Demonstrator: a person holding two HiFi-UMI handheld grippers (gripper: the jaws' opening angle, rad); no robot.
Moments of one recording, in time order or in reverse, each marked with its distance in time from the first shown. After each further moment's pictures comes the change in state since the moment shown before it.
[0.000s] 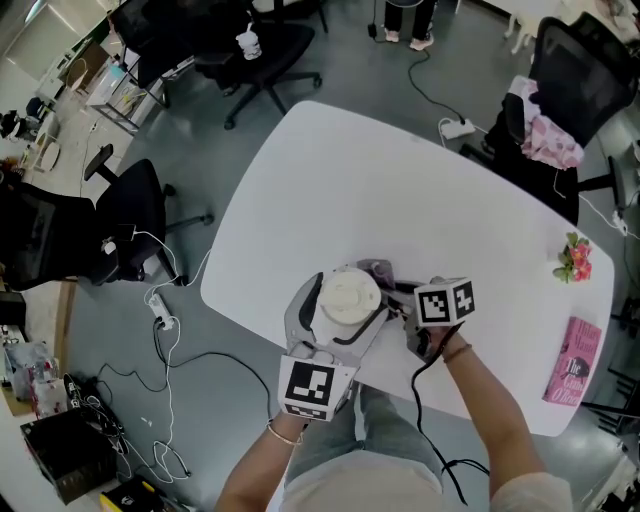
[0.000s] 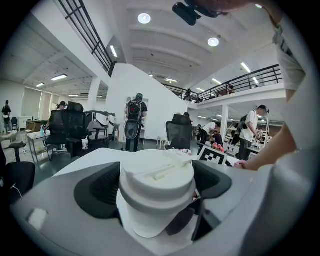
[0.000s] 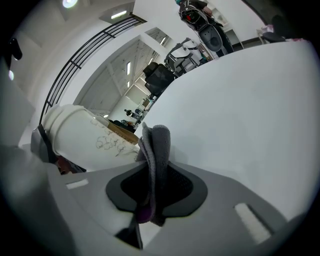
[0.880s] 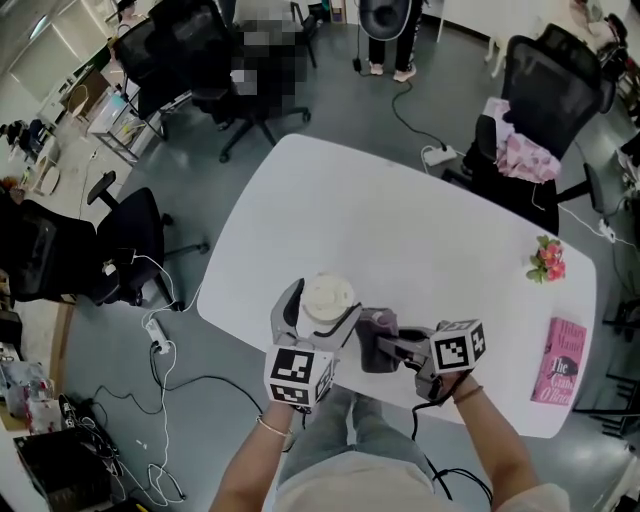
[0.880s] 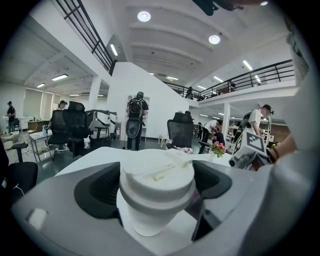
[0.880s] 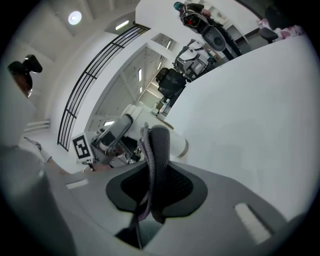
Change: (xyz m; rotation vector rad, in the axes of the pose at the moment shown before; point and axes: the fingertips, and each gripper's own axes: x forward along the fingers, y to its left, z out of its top) left arm 0.002 0.000 -0.004 -0.007 0.029 0.021; right arm -0.091 0.064 -0.052 0.005 -0.031 0.197
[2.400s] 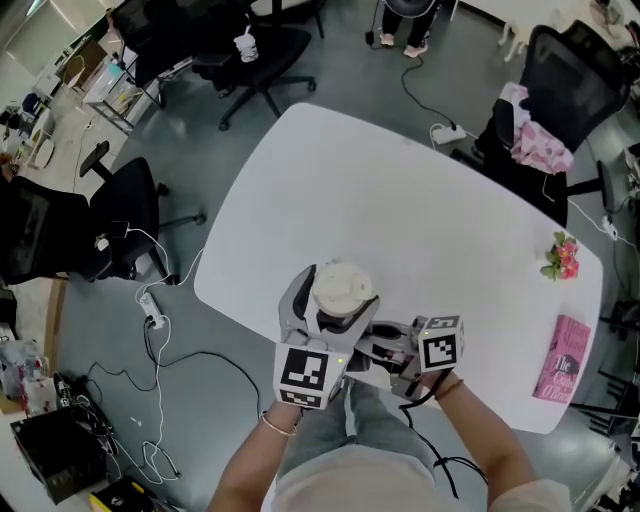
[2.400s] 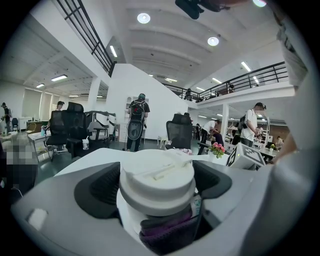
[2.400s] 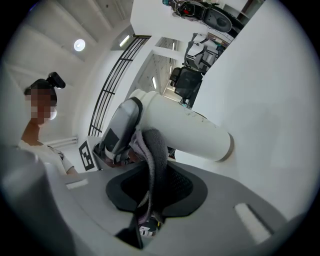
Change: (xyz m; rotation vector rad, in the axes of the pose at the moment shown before) left arm -0.003 0.000 0.004 0.011 -0.025 -0.014; right arm 0.066 0.052 0.002 0.060 -0.070 0.326
